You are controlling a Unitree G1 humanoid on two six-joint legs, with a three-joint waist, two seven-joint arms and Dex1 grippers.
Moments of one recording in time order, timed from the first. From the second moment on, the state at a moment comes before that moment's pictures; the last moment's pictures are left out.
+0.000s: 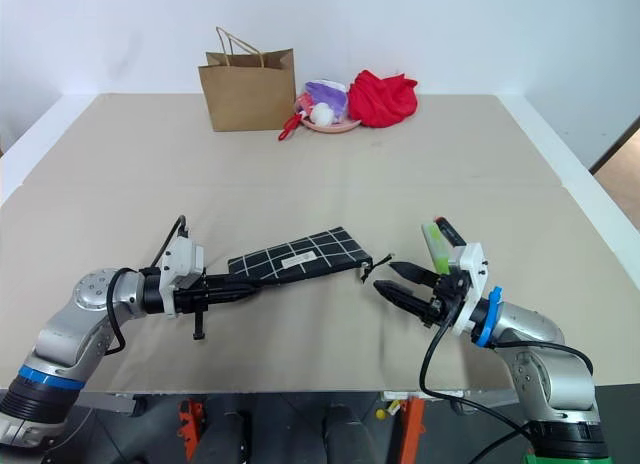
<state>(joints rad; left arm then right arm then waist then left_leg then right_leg) -0.27 0.62 -0.11 -0.14 -0.44 0.22 -1.12 -0.06 -0.62 -0.20 -0.15 0.63 0.38 1.02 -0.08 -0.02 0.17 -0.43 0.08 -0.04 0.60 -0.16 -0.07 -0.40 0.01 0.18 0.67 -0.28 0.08</state>
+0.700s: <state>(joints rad) -0.26 0.62 -0.11 -0.17 -0.44 0.22 -1.11 -0.18 -0.56 -0.14 -0.12 0.59 0.34 1.02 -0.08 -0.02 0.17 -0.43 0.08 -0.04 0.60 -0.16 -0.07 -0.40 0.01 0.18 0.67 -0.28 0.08</state>
